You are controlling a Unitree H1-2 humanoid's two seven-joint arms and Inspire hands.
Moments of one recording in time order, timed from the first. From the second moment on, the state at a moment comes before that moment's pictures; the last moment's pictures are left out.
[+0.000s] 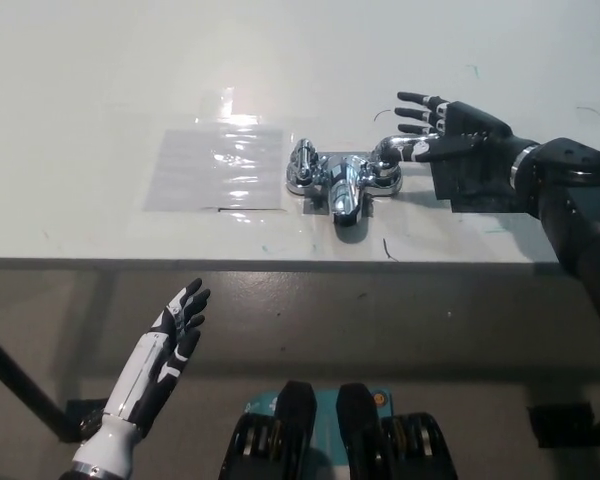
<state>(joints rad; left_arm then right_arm) -0.03 0.16 -0.06 -0.02 0.04 -0.20 -0.13 -1.18 -0.22 -0.06 1.40 0.10 0.00 0.54</state>
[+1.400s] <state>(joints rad) -0.03 0.16 -0.05 -0.03 0.04 -0.19 -0.13 -0.79 -0.15 0.02 0.60 0.07 0.09 0.47</state>
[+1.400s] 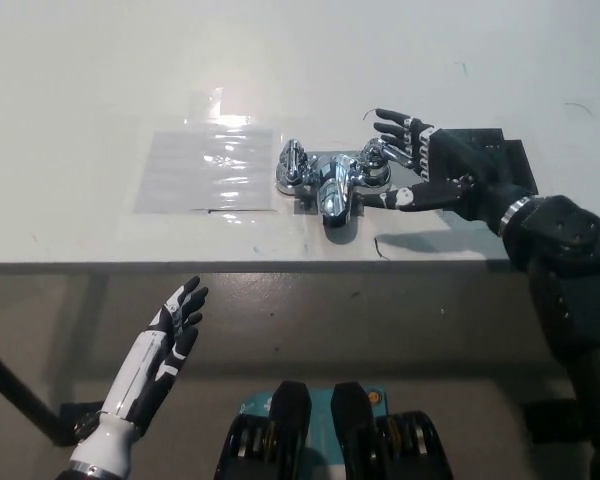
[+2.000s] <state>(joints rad) -0.04 0.16 -0.05 -0.03 0.04 -0.19 -0.13 -0.76 0.05 0.03 0.56 -0.14 0.08 0.00</state>
